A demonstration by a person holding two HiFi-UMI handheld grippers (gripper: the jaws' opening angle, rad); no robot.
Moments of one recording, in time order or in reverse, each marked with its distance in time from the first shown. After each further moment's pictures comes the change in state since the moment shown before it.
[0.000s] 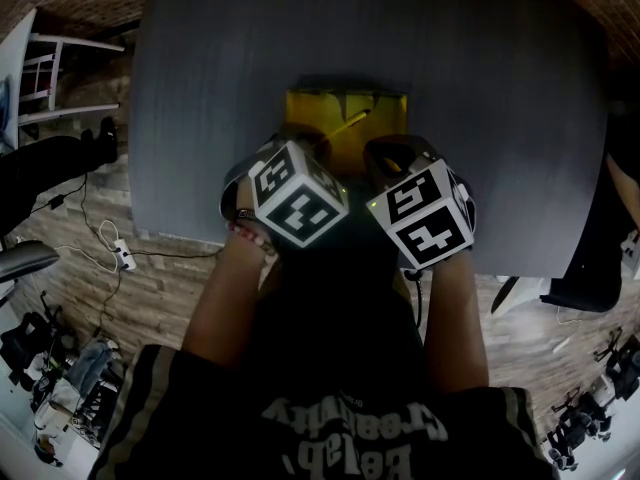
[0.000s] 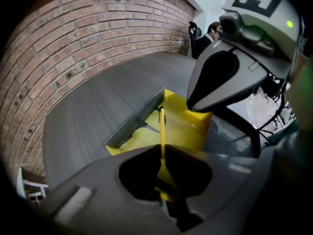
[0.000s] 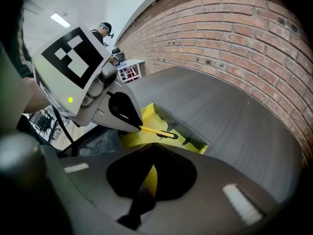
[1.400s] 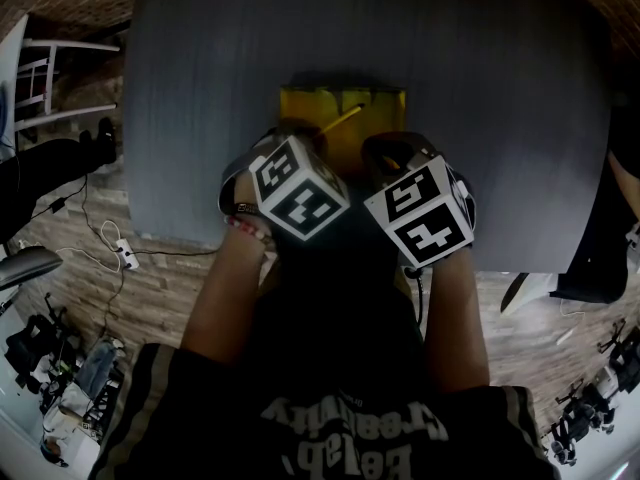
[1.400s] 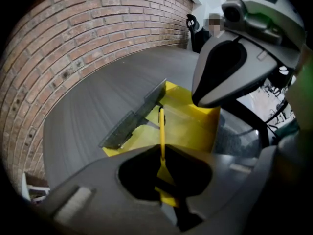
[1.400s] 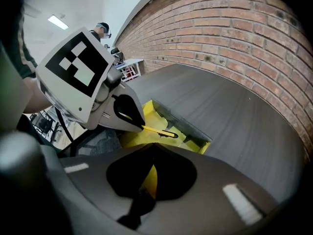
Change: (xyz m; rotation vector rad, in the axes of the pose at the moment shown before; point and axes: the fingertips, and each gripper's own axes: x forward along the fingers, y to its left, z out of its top) left arm 0.026 0.009 -0.010 0.032 0.048 0.015; right arm 0.017 -0.003 -0.008 0.023 0.011 0.018
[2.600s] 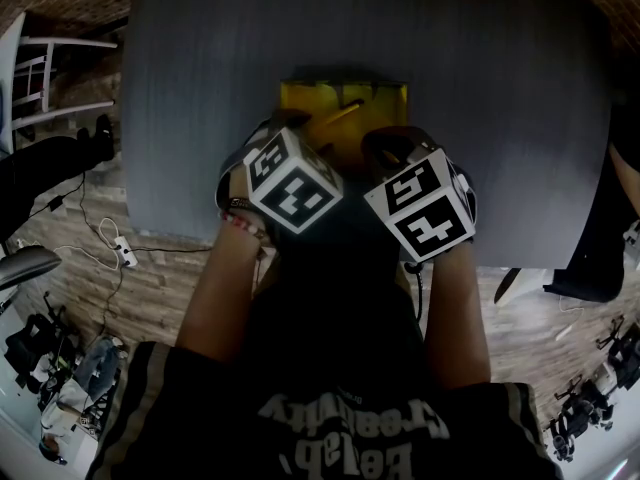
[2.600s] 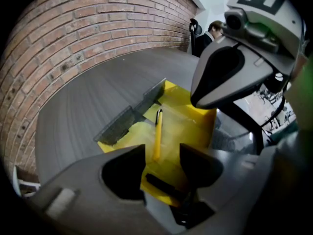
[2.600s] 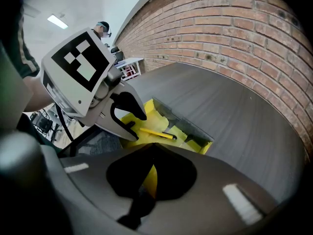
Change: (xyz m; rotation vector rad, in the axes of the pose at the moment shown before) left arm -0.004 -0.005 0.000 -0.042 -0.016 -0.067; right arm -0.003 0.000 0.001 0.000 0.013 0.001
